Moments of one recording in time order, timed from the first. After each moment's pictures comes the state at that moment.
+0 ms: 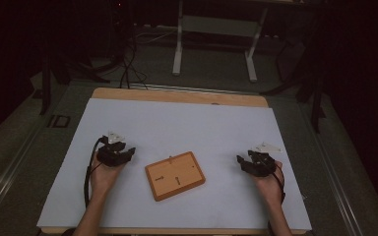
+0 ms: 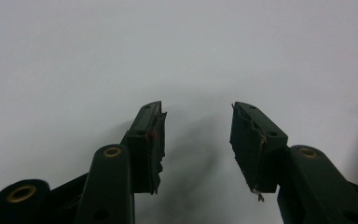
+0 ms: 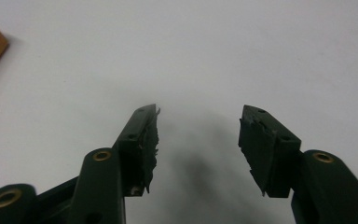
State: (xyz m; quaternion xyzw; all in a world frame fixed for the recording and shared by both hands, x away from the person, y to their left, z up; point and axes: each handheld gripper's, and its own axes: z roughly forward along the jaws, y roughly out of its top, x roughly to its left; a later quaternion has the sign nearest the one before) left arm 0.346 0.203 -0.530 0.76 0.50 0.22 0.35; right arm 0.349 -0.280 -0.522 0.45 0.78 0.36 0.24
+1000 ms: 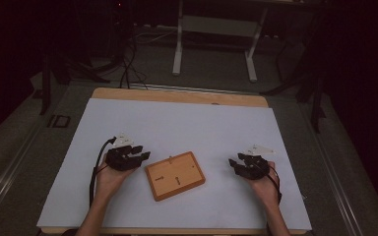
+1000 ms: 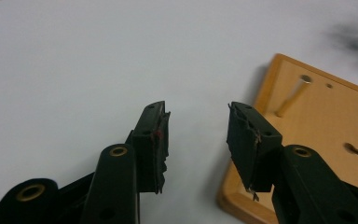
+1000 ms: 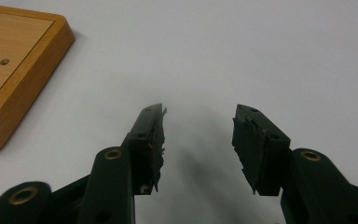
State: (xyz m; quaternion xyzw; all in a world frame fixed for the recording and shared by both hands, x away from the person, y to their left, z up) left arm 0.326 0.170 -0.507 0.79 0.41 0.15 0.43; right arm 0.339 -0.258 -0.518 0.40 0.81 0.37 0.21
